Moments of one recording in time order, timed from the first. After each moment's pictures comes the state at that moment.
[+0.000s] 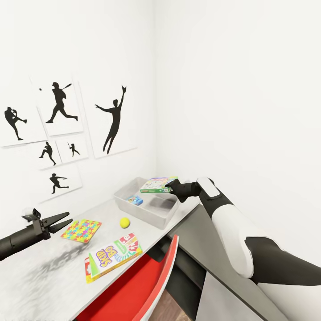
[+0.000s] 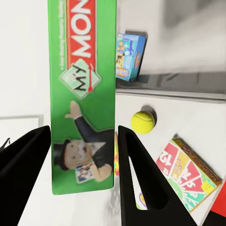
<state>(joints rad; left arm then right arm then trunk) -0.47 0.33 0.61 -1.15 0.11 1.03 -1.50 -1.16 0.16 -0.07 -0.44 -1.13 0.69 -0.37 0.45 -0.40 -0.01</state>
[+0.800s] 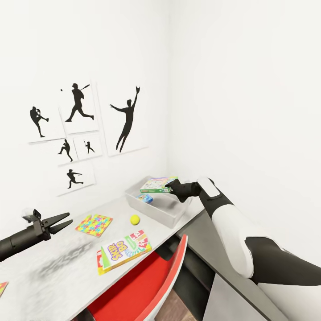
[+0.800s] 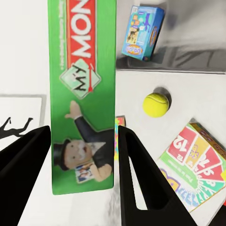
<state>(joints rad) -0.47 0.33 0.61 -1.13 0.11 1.03 -1.50 -1.16 0.16 -0.07 -0.44 -1.13 0.69 -0.37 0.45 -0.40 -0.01</state>
